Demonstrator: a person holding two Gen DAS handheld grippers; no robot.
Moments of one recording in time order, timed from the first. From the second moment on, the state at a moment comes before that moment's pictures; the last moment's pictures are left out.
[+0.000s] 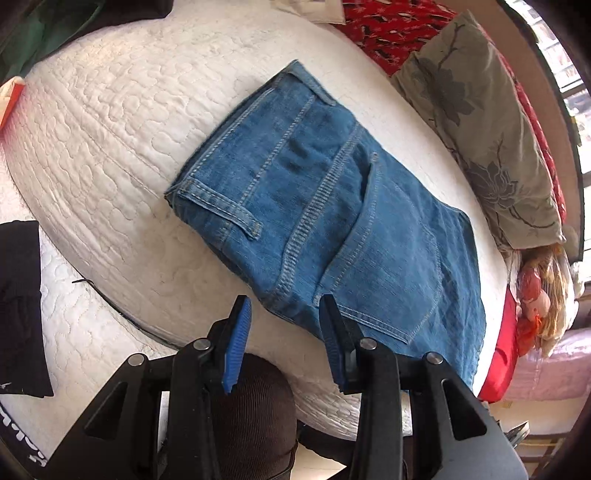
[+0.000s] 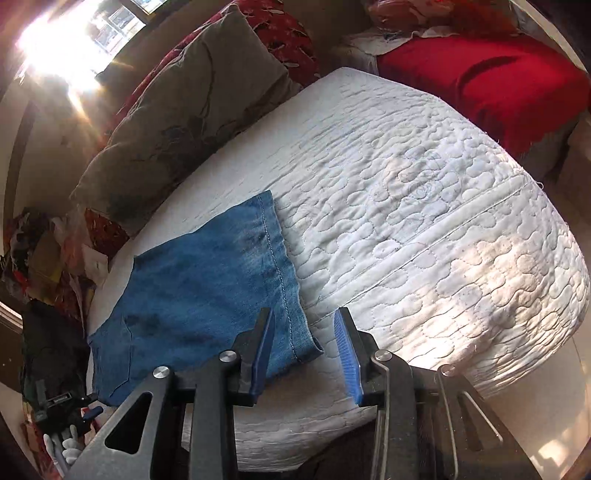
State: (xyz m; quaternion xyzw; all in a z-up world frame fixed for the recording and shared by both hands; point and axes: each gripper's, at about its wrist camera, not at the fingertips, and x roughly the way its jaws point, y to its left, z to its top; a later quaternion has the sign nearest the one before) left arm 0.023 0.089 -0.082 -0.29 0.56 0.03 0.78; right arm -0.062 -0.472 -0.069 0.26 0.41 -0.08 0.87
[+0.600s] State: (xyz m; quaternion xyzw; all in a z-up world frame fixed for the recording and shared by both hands) left arm 0.002 -0.090 -0.077 -0.04 0.57 -0.04 0.82; right arm -0.039 -0.349 -0.059 0.05 0.44 -0.07 0.89
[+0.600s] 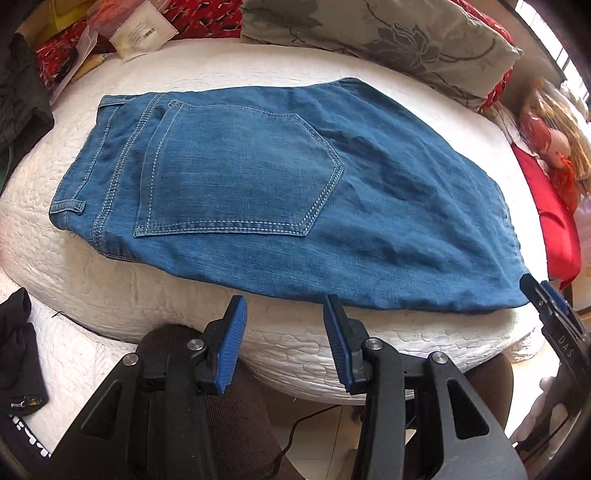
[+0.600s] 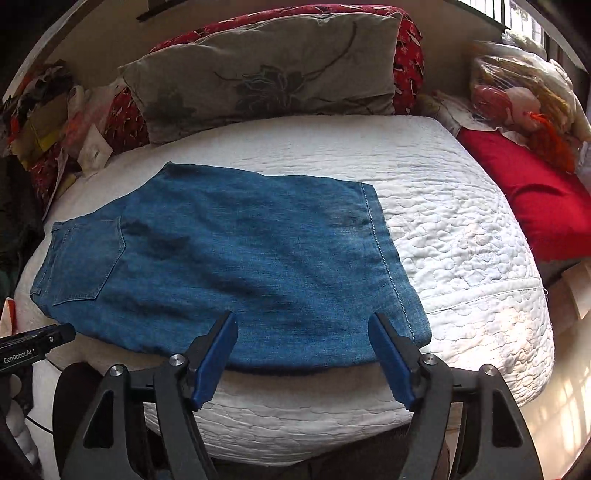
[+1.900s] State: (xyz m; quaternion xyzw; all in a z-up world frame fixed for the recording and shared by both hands) left arm -0.002 -0.105 -0.096 -0.01 0.60 -0.04 0.80; right arm -0.041 -0.329 -0.046 -0.01 0.43 -0.06 0.90
